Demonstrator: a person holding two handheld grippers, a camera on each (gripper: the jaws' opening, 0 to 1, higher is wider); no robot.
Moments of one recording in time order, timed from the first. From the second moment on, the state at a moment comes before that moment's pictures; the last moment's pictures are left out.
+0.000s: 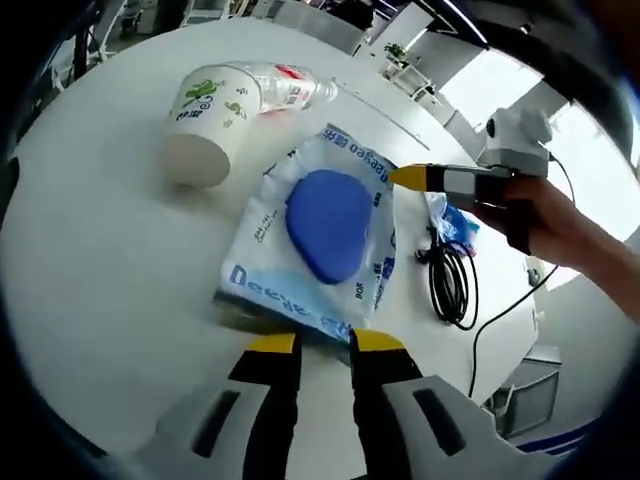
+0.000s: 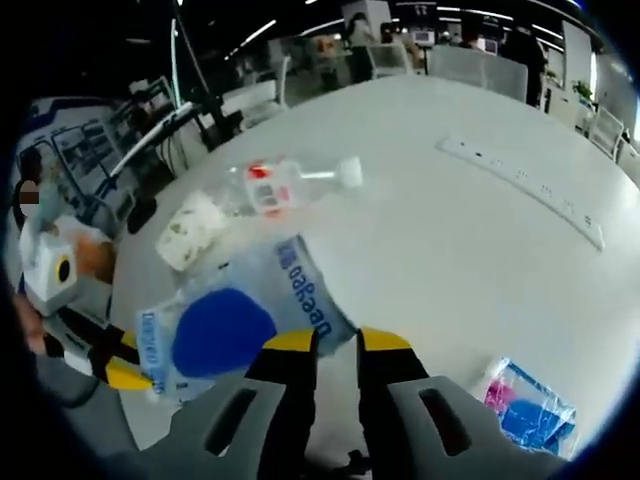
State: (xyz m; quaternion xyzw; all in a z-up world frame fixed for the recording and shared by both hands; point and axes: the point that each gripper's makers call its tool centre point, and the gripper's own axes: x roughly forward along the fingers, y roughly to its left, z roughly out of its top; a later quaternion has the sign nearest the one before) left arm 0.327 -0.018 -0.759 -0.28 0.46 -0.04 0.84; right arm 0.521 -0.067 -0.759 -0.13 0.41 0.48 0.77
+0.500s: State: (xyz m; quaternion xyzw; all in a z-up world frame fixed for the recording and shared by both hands) left arm 0.328 -0.024 -0.762 -0.30 0.47 -0.05 0.83; right arm 0.523 -0.072 -0.755 -0.12 0.39 0.47 0.78
